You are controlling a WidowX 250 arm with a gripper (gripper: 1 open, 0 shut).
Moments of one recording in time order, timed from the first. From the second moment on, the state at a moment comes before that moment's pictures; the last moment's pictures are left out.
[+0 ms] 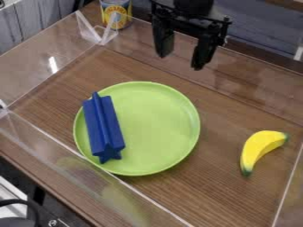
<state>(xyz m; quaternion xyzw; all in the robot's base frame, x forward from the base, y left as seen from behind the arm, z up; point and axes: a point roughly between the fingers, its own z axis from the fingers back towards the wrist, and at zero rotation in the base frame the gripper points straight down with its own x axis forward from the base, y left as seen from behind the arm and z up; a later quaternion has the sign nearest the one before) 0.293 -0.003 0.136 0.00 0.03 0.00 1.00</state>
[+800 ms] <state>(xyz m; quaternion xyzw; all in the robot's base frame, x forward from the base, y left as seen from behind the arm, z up) 0.284 -0.069 0.102 -0.01 0.04 -0.03 1.00</state>
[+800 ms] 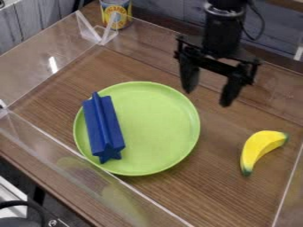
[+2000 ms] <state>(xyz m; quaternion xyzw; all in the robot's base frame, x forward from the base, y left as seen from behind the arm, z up) 0.286 -0.134 0.051 -0.04 0.02 -0.05 1.00</state>
